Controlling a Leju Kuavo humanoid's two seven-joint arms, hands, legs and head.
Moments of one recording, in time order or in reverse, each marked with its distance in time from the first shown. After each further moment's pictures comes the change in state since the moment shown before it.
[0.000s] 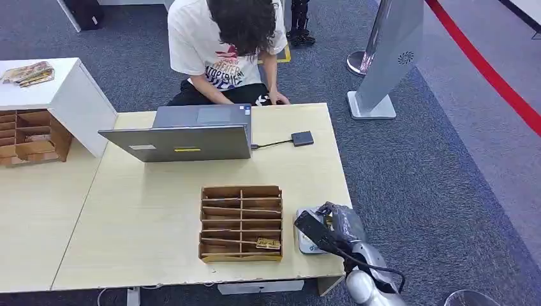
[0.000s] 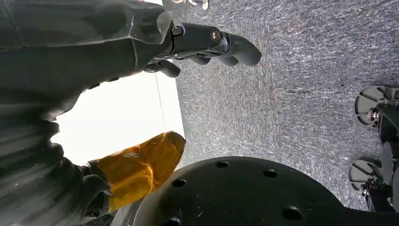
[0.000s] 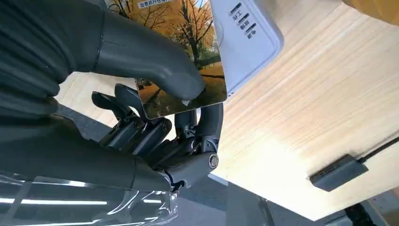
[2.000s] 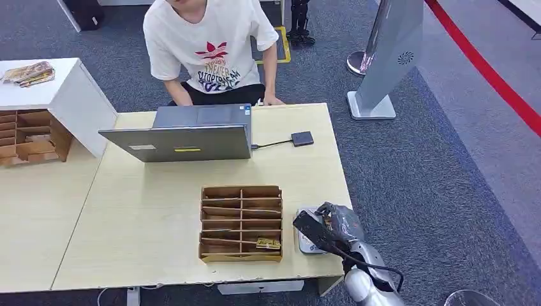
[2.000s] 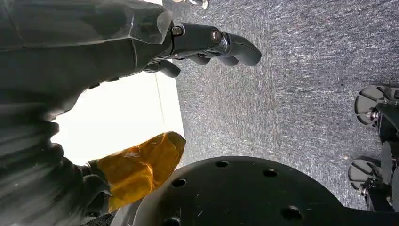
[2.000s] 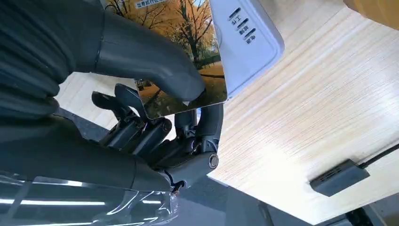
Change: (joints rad) left arm 0.000 0.000 0.000 0.000 0.005 0.000 0.000; right arm -0.012 0.010 -0.004 0.028 0.012 0.006 0.000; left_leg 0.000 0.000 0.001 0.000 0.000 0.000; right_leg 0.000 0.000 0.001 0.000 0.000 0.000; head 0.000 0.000
